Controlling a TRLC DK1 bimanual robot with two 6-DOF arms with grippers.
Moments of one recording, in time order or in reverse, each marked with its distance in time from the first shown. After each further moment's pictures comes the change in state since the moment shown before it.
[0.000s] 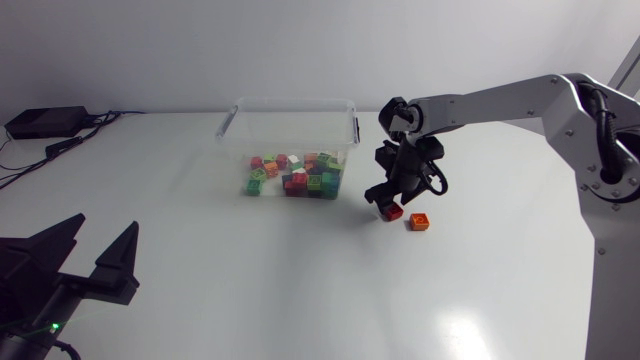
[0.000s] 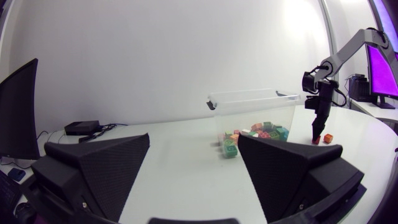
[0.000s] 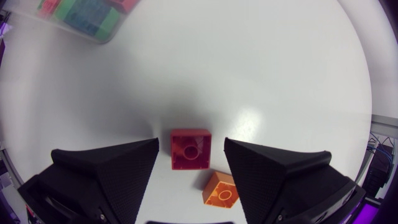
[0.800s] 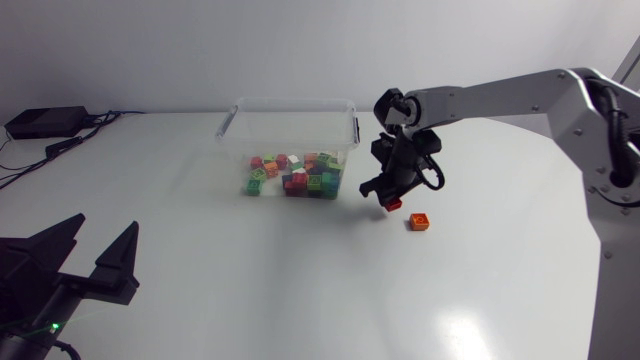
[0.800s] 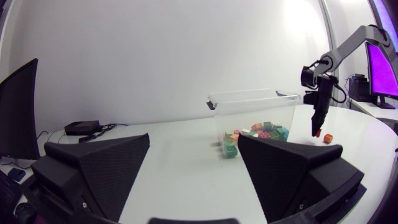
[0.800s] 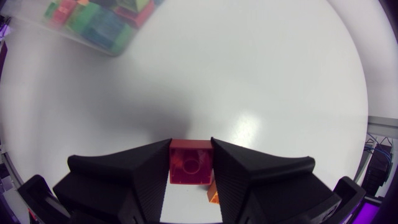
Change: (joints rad) left arm 0.000 0.000 0.000 0.000 0.000 0.000; right arm 0.037 -0.051 0.014 -0.006 0.005 0.028
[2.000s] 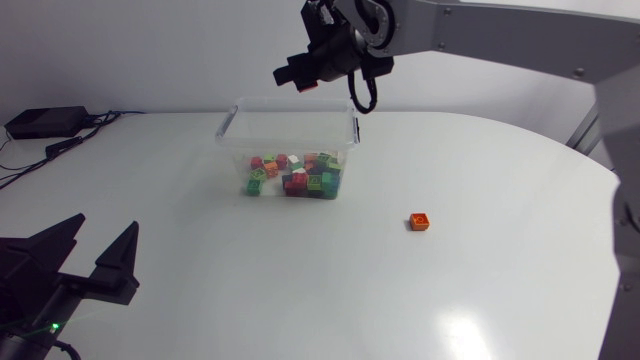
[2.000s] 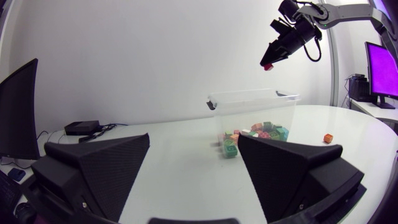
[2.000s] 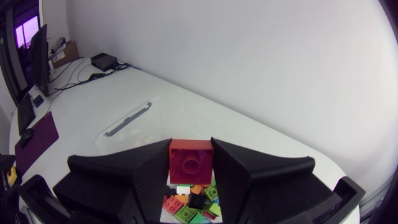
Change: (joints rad) left arm 0.000 0.000 0.000 0.000 0.000 0.000; right arm 0.234 -0.073 0.334 0.446 -0.029 0.076
